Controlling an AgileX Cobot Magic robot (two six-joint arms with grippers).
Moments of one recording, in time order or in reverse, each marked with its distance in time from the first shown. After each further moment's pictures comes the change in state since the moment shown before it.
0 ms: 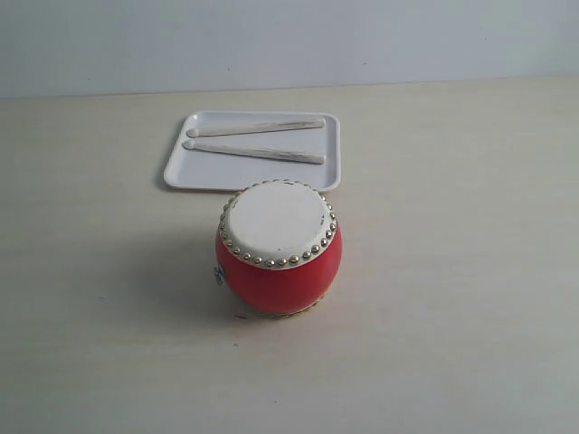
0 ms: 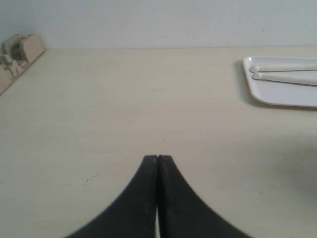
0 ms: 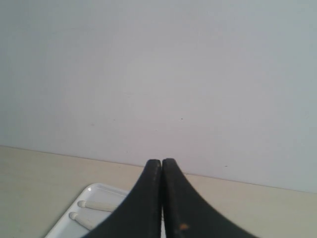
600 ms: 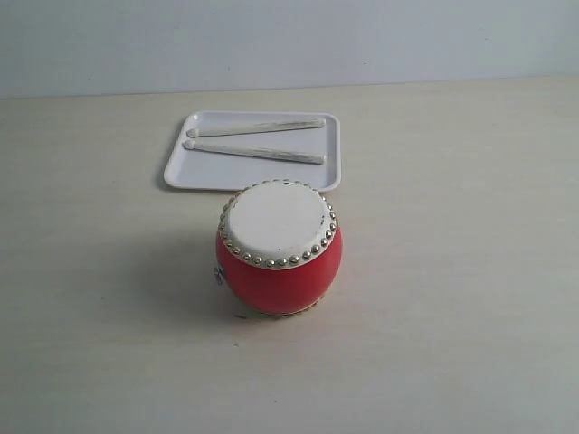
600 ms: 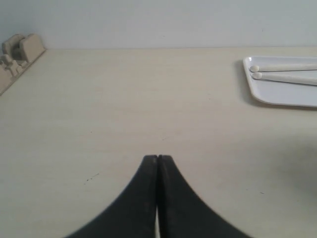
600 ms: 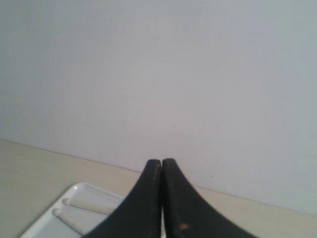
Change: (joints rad) left arm 0.000 0.000 0.000 0.000 0.002 0.000; right arm 0.000 -0.054 0.021 -0.087 0.000 -0.022
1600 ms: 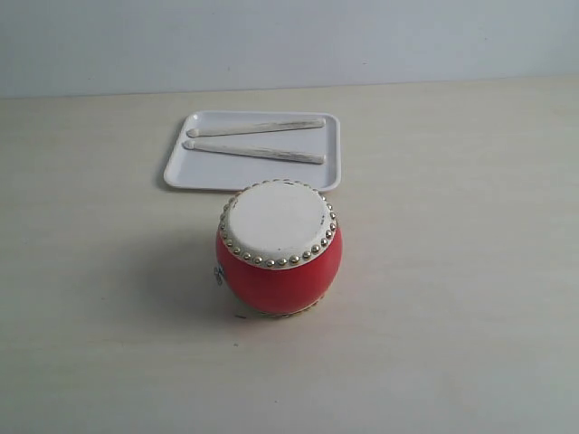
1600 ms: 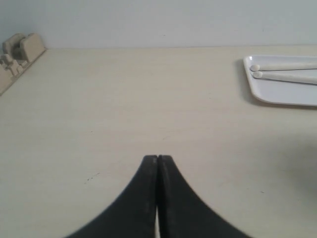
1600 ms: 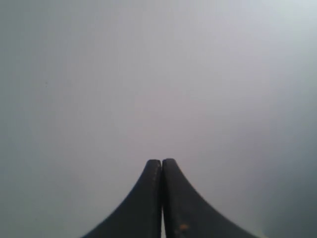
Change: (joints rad) left arm 0.000 0.000 0.000 0.002 0.002 0.000; right arm -0.347 -1.183 0.851 0.002 -0.281 0.058
